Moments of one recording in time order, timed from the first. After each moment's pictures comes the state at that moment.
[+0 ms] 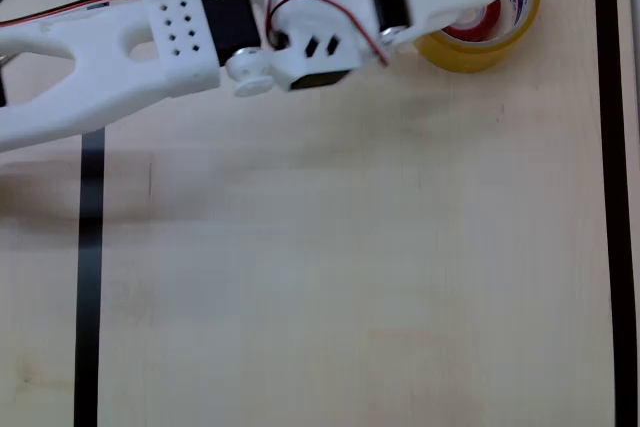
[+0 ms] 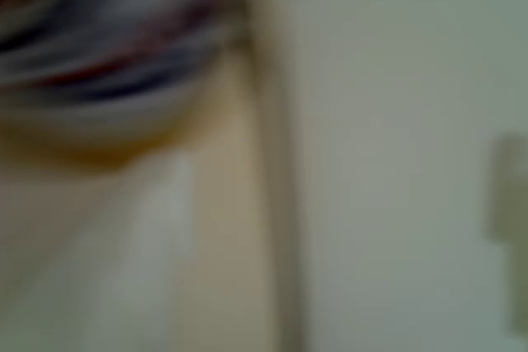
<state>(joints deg) -16.7 56.6 71.6 20.0 6.8</state>
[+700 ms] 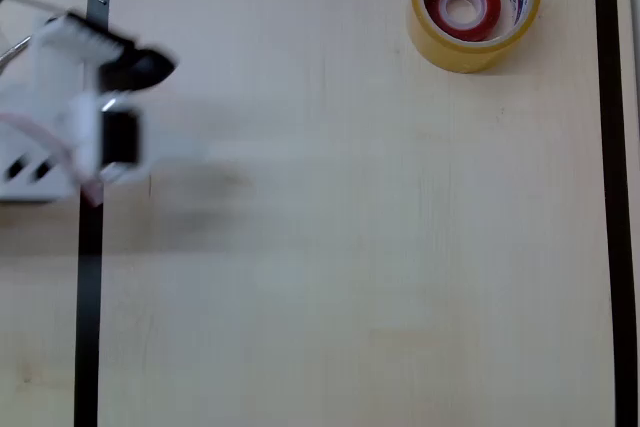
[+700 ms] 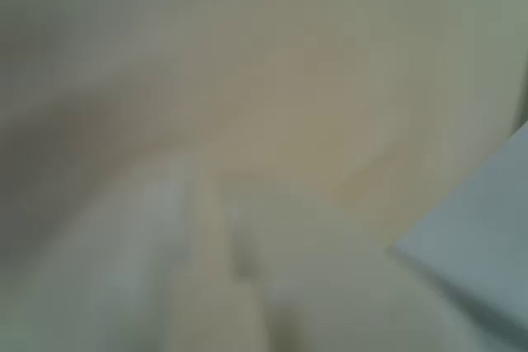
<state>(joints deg) -5.8 141.3 150.5 37.4 6.8</state>
